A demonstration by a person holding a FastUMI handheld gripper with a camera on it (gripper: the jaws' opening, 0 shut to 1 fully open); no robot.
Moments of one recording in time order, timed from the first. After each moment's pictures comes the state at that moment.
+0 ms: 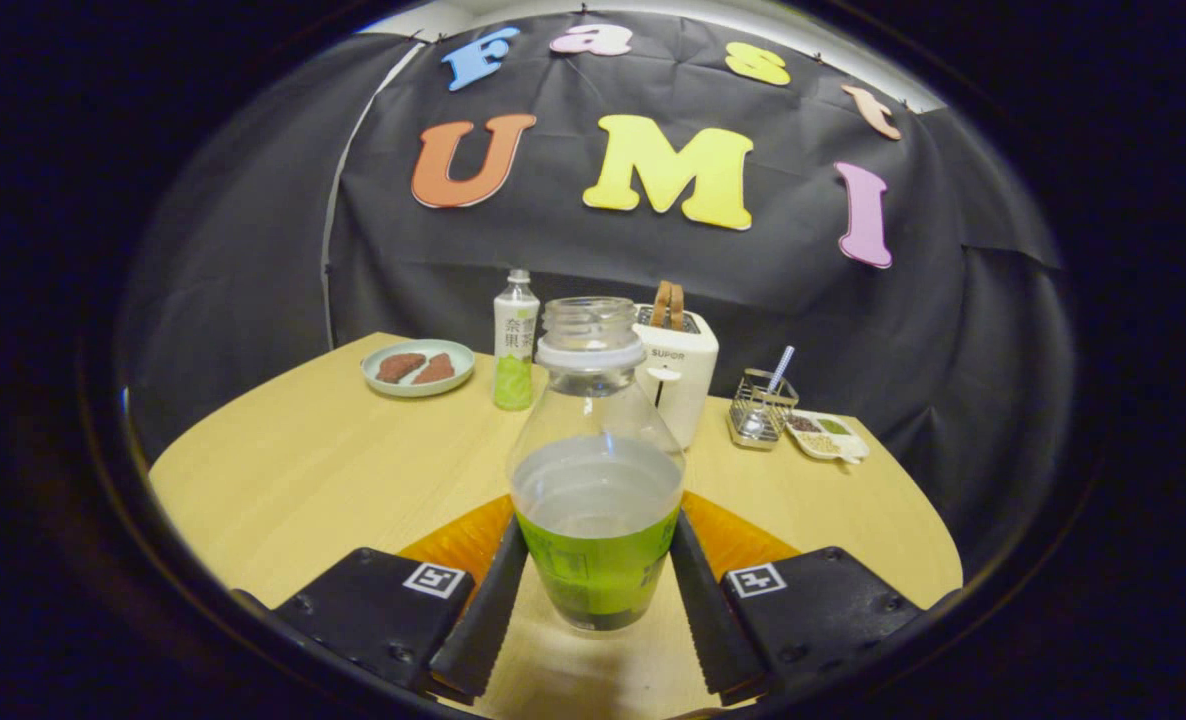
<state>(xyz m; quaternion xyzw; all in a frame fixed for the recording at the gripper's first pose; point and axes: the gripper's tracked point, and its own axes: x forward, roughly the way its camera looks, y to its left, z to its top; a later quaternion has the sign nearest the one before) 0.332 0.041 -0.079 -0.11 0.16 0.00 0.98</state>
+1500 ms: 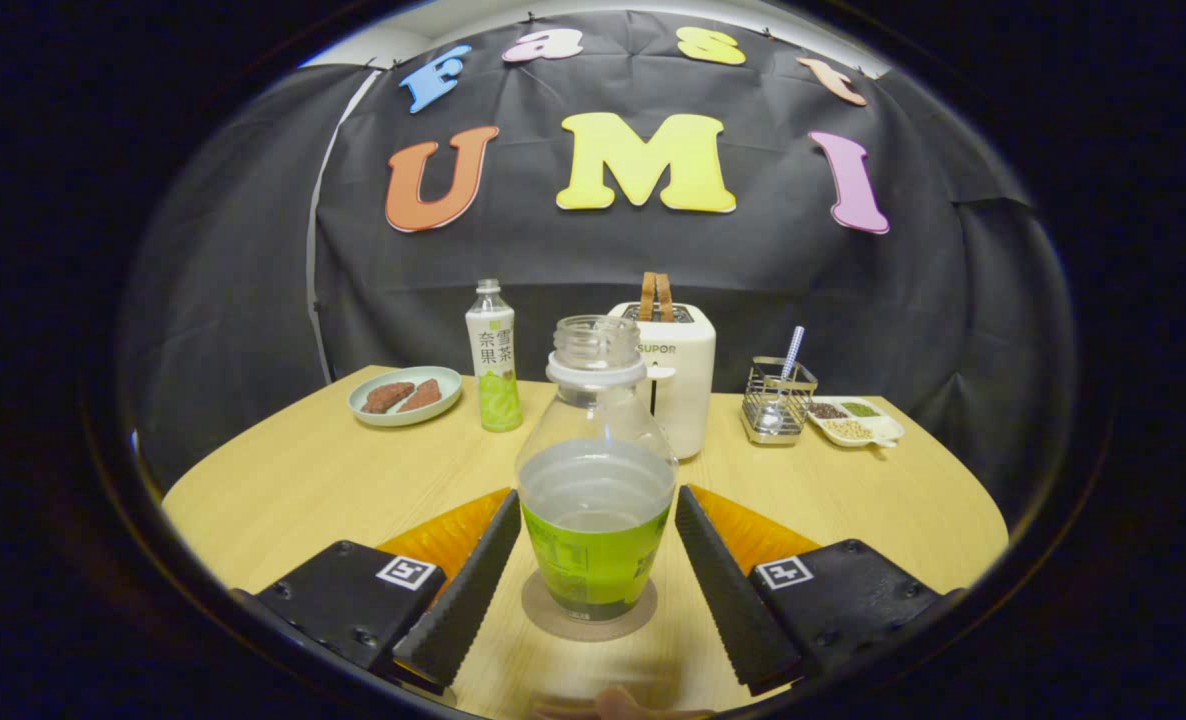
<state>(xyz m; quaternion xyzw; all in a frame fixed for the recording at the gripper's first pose) 0.360 0.025 -0.084 -0.04 0.14 0.03 0.99</state>
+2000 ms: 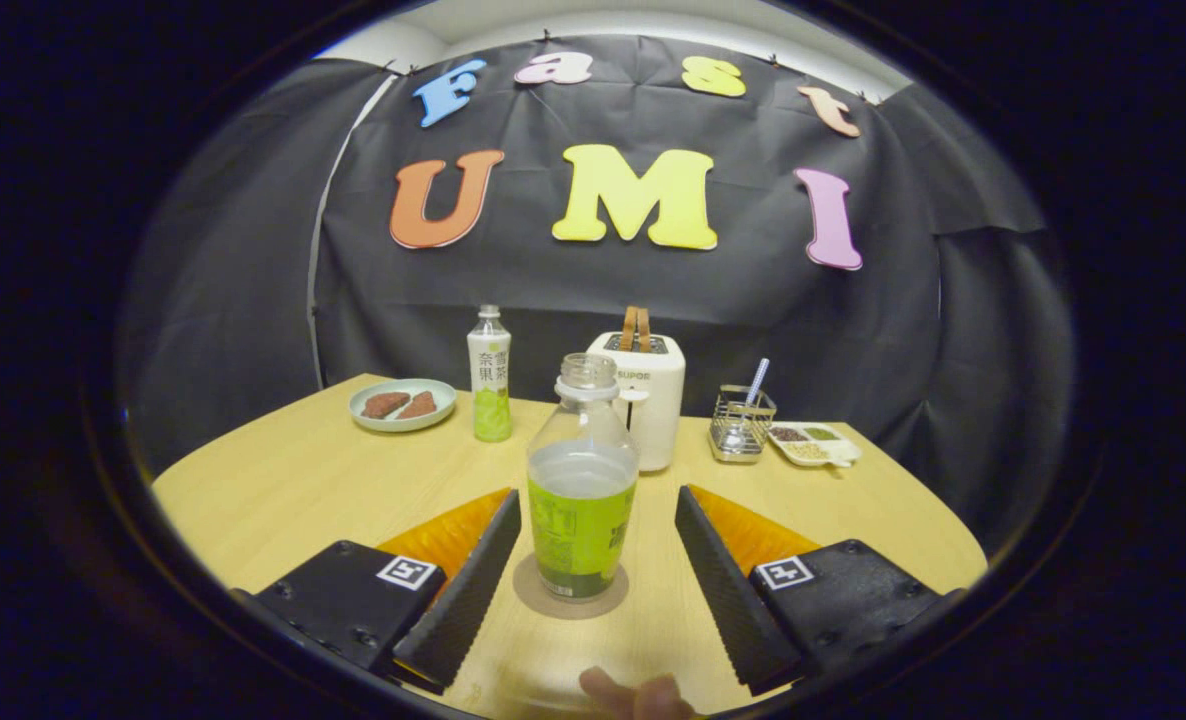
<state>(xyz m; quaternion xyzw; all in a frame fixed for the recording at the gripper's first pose) 0.307 0.019 -0.070 -0.07 0.09 0.00 0.99</state>
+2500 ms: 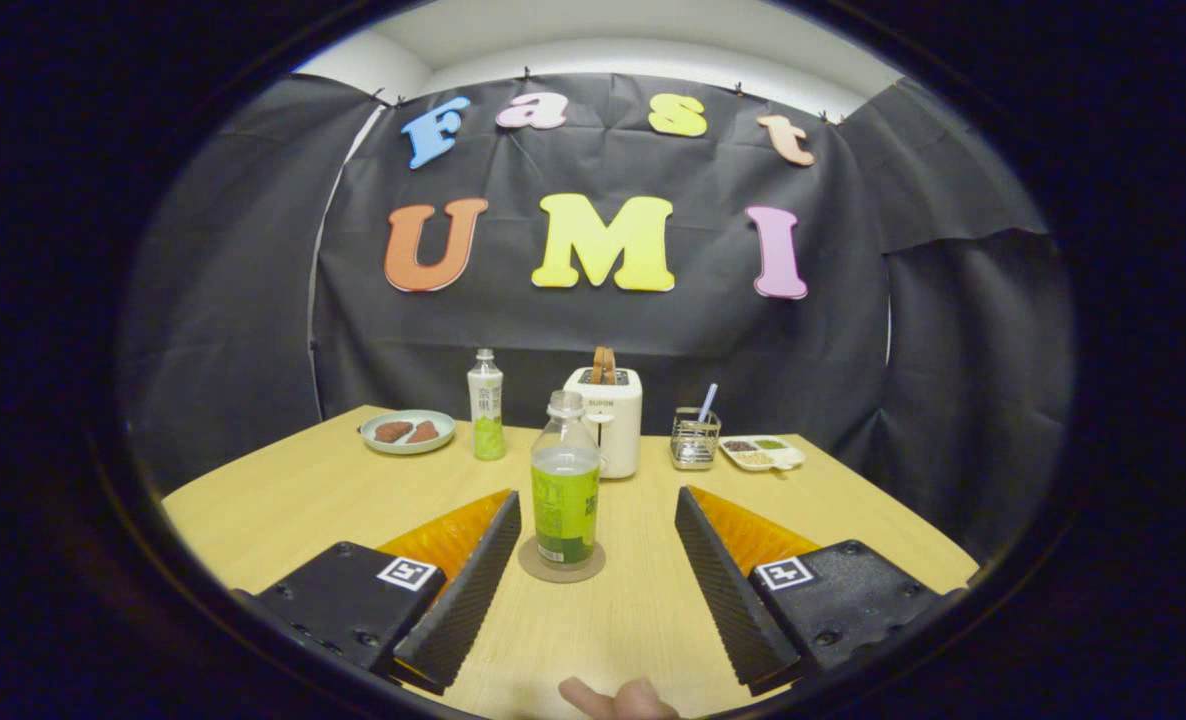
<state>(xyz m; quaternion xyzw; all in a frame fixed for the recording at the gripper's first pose) 0.196 0.009 -0.042 -0.06 0.03 -0.03 1.00</state>
